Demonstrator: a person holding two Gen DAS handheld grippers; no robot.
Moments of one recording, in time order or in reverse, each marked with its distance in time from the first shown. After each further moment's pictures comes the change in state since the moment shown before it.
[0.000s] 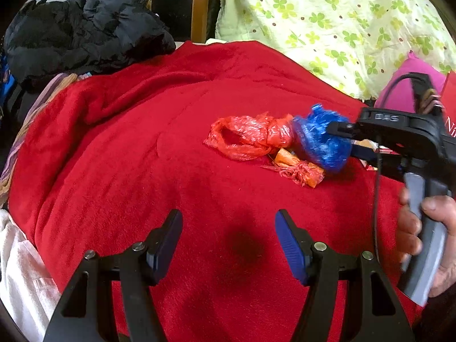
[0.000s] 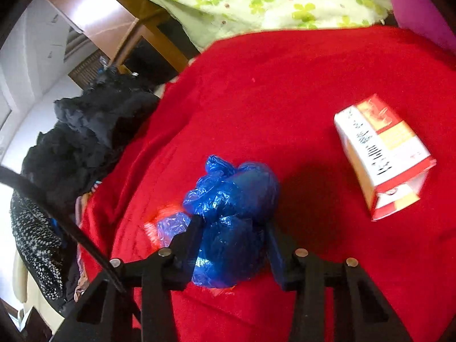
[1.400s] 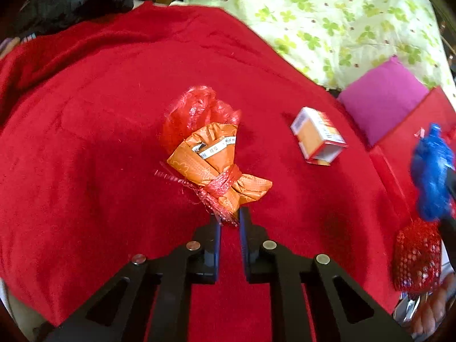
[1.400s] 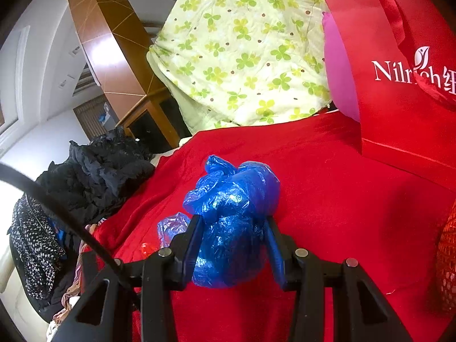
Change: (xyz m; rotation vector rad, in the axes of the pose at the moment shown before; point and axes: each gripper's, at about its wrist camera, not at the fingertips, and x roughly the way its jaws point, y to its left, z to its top) left arm 0.028 -0.065 0.002 -0.095 0.157 -0.260; right arm -0.216 -0.045 -0.042 -0.070 -0.373 -0.100
